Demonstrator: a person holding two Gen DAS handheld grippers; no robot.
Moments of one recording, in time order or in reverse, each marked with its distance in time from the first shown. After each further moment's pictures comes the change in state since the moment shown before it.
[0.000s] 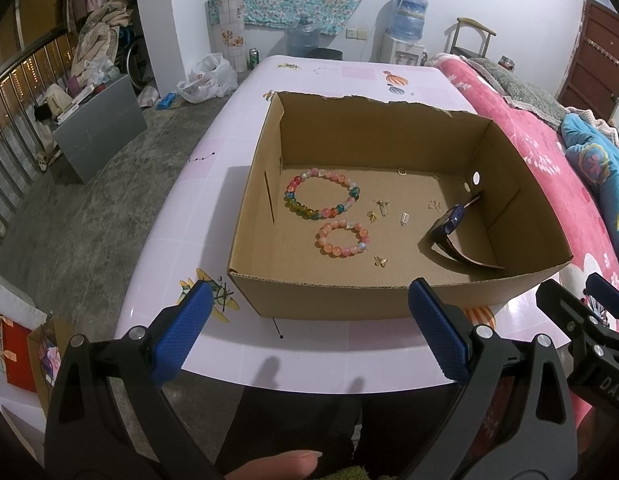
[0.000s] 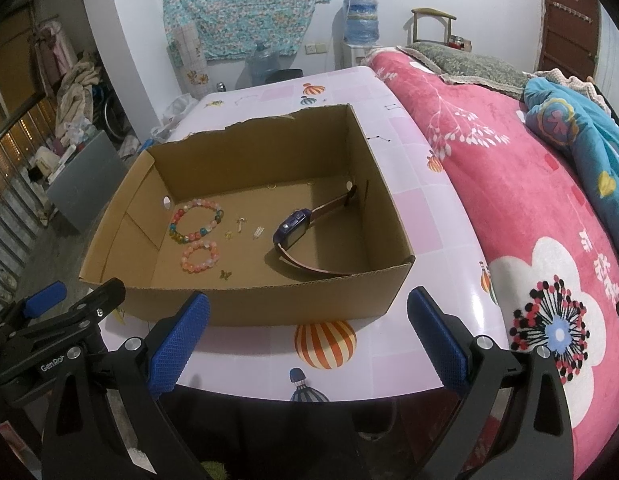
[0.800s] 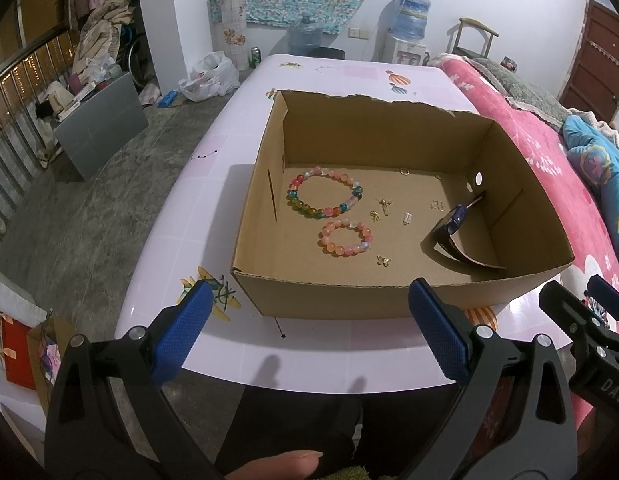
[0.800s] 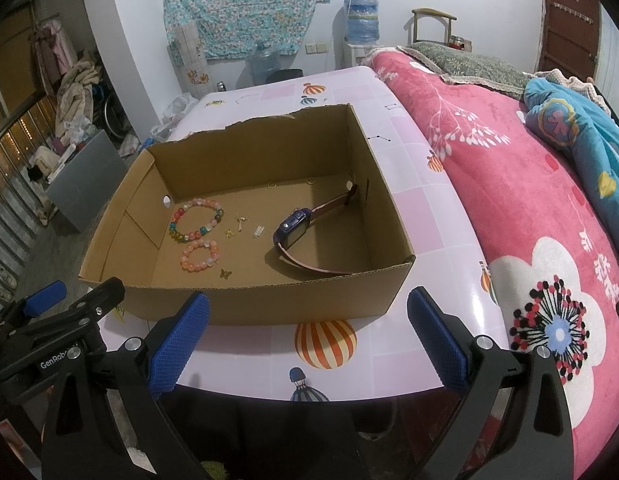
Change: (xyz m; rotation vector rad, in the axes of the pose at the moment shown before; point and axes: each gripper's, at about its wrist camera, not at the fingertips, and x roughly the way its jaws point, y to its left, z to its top) left arm -0.001 0.002 0.001 -0.002 0.000 -0.001; right arm 0.002 0.000 -0.001 0.001 0.000 0.001
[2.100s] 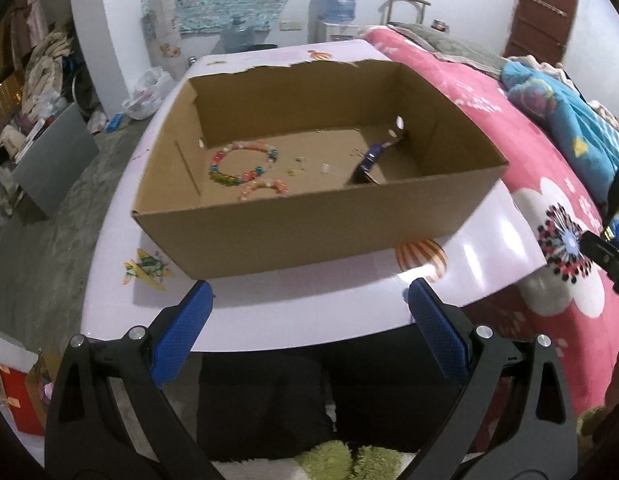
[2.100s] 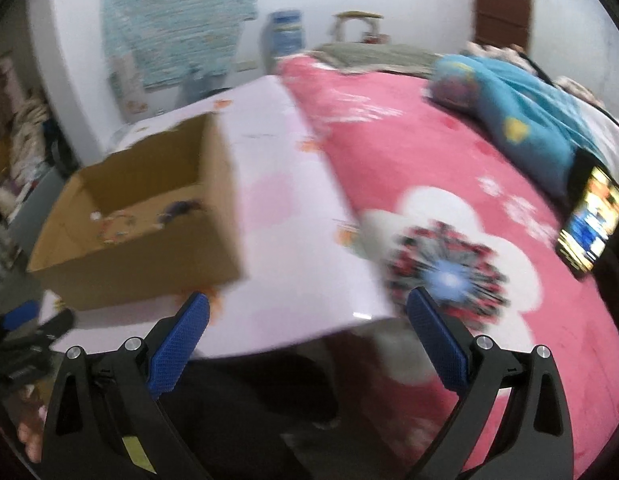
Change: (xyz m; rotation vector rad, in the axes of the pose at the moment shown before) left arm -0.016 -0.059 -0.054 0.190 0.015 -0.132; right arm -0.049 -0.145 -0.066 0.194 -0.051 -0.224
